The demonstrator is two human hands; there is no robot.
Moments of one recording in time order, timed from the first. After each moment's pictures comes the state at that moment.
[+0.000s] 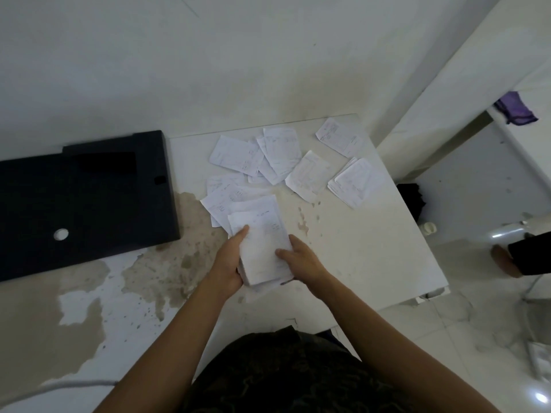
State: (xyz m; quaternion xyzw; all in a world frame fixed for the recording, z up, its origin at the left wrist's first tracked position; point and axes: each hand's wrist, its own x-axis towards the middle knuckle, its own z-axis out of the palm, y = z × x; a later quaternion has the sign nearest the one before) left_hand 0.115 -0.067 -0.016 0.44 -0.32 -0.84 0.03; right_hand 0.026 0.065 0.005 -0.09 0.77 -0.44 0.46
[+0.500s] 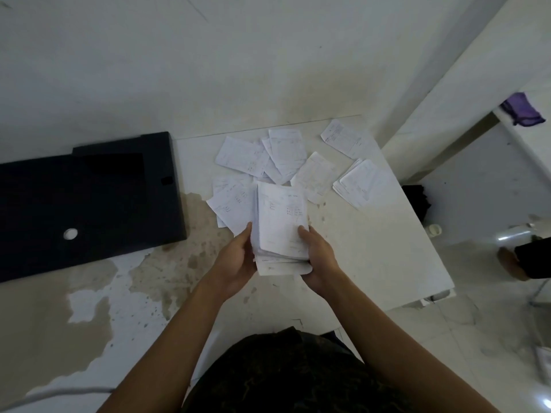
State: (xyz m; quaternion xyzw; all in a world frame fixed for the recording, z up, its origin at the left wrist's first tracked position) left_hand 0.124 -0.072 0.004 0.30 -0.35 -0.89 -0.02; right_hand 0.019 0.060 0.007 0.14 0.59 -0.67 0.43
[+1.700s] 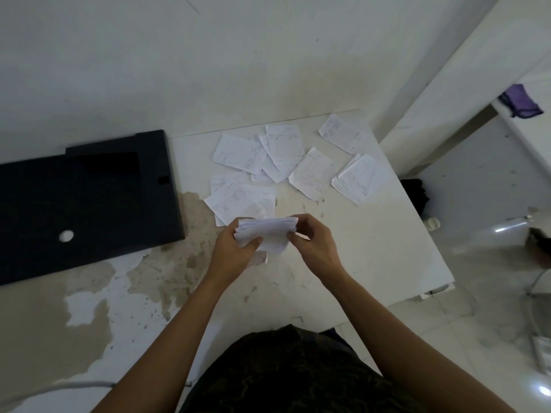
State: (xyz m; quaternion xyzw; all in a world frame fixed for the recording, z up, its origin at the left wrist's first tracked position) left_hand 0.104 -0.077 -0.024 0.43 -0.73 -0.53 0.10; right_hand 0.010 0.066 0.006 -0.20 0.80 -0.51 0.25
